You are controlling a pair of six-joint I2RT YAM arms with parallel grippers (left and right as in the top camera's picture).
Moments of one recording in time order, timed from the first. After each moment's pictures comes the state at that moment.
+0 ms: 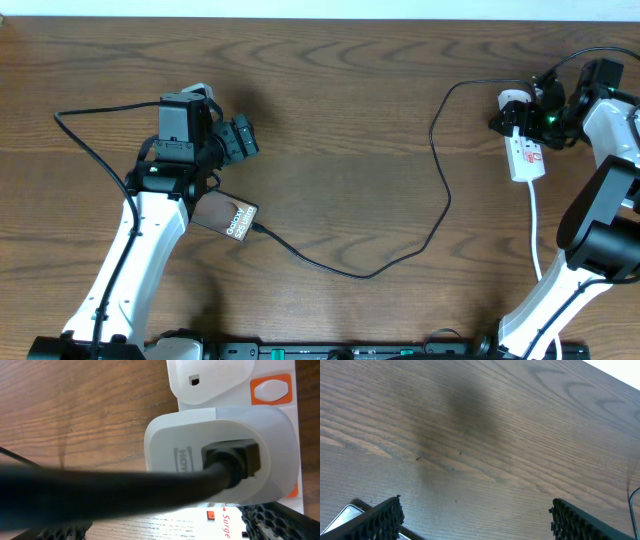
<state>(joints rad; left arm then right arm) -0.10 1.37 0.99 -0.44 0.10 -0.43 -0.37 2.14 1.62 -0.80 -0.46 -0.16</state>
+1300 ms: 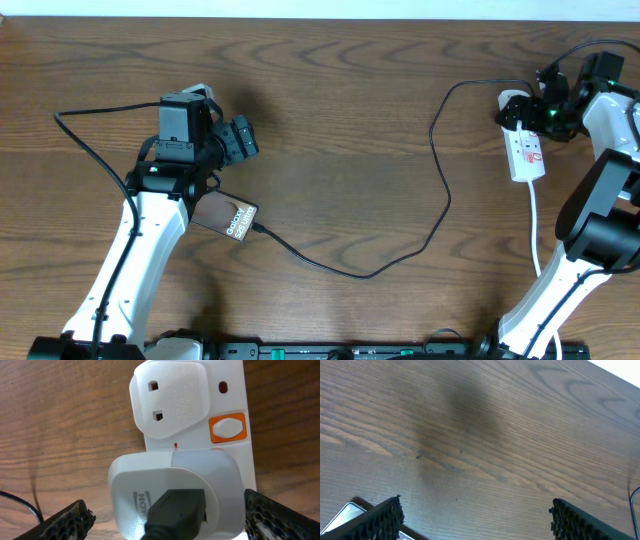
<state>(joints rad) -0.10 1.37 0.99 -0.44 0.10 -0.43 -0.37 2.20 1.71 -0.80 -0.37 -0.16</state>
